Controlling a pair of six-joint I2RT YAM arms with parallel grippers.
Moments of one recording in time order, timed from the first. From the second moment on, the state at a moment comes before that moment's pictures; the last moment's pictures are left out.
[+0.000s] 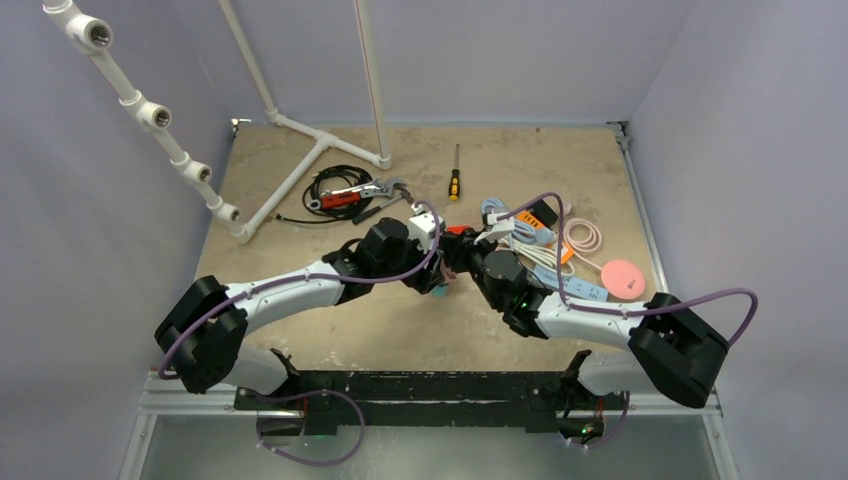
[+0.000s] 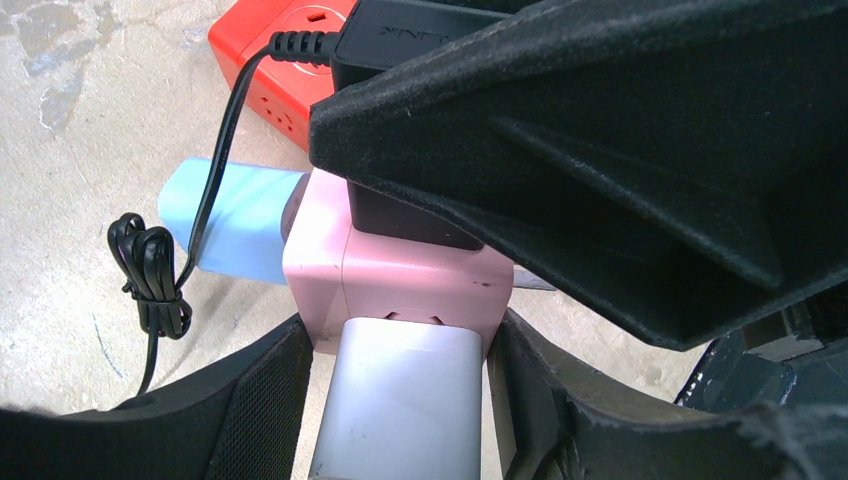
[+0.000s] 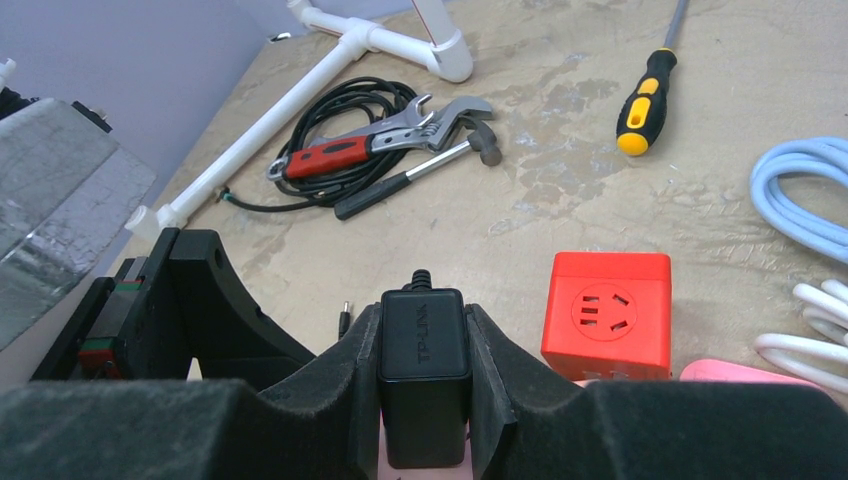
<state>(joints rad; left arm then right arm) -0.82 1.41 0.79 0.03 0.13 -0.20 0.91 1.29 0.48 0.71 0.48 0.50</state>
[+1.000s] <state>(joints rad) -0.77 1.40 0.79 -0.02 0.19 -0.20 0.97 1.32 0.50 0.72 0.61 0.54</state>
